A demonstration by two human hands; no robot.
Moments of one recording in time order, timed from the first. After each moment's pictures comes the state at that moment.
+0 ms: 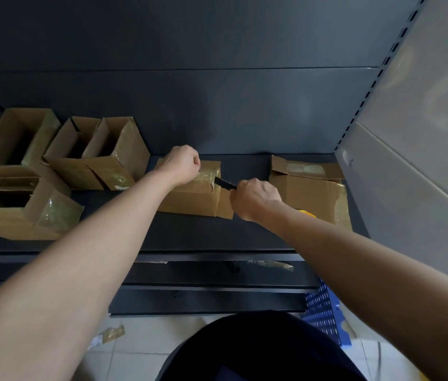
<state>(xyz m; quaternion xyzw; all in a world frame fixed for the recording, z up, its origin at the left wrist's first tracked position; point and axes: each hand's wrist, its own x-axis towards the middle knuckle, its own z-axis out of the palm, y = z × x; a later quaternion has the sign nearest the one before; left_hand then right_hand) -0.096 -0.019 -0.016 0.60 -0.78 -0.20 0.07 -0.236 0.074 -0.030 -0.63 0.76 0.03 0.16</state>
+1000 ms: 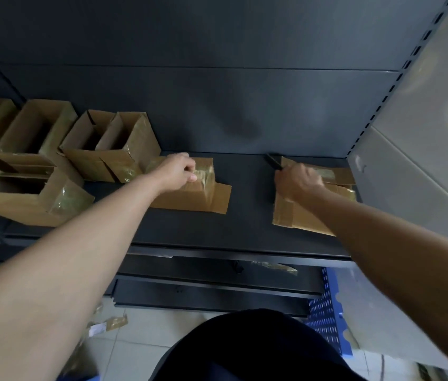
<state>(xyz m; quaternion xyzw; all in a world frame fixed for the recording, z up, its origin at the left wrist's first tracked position) -0.065 -0.014 -0.024 0.55 -0.80 -0.22 0.02 -0.301 0.050 -0.034 -0.57 0.81 0.06 0.09</state>
